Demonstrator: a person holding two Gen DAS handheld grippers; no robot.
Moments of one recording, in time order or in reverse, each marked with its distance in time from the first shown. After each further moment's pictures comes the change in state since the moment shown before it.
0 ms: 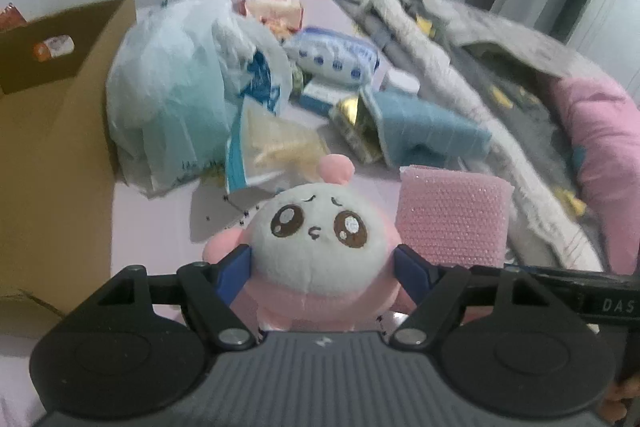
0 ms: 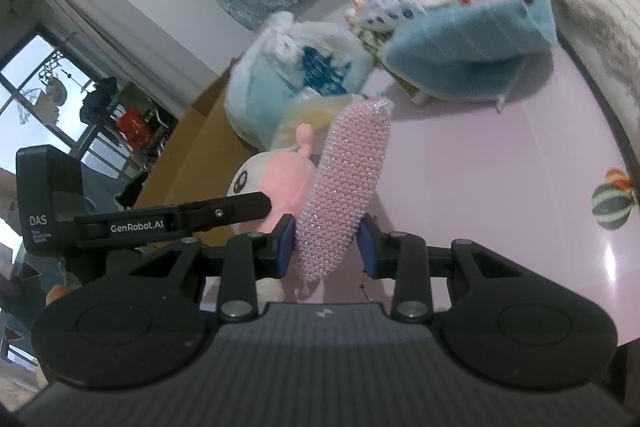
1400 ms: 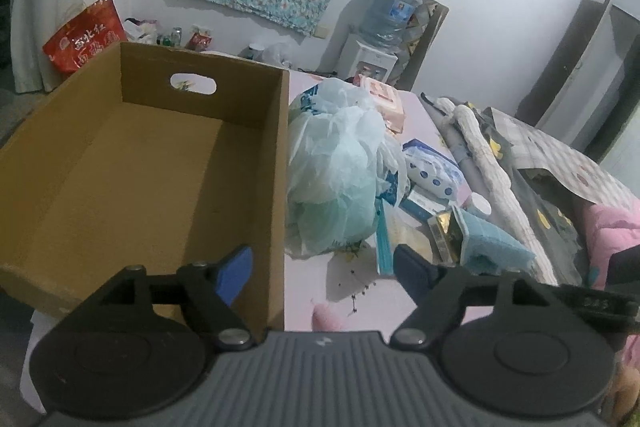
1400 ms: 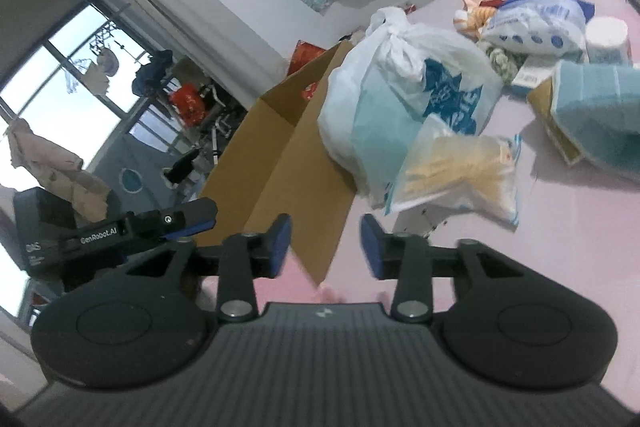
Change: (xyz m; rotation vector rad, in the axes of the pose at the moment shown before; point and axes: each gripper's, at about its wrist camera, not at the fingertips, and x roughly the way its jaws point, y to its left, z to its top) left arm -0.102 0.108 0.007 -0.232 -0.197 0.088; right arm 0.077 0.071 0.057 -0.085 0.070 0.177
